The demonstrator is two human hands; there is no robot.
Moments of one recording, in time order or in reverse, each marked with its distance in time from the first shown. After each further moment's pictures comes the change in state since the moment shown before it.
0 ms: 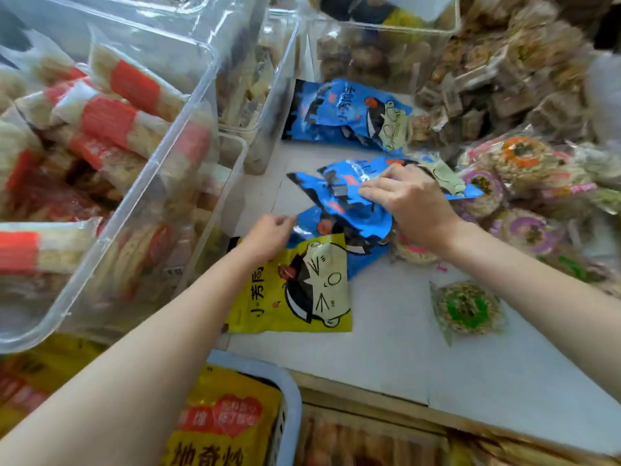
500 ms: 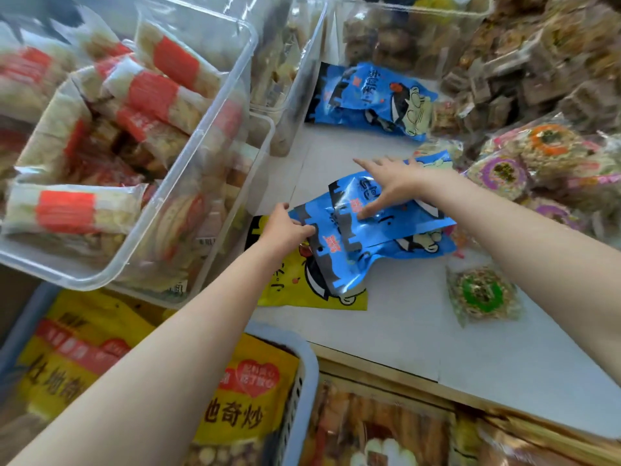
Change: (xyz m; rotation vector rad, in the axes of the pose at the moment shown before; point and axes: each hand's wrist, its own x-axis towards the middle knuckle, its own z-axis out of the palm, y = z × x) left_hand -0.038 -0.010 0.004 -0.271 0.060 -0.161; right_hand 0.056 -0.004 0.014 0.297 -1.109 0.446
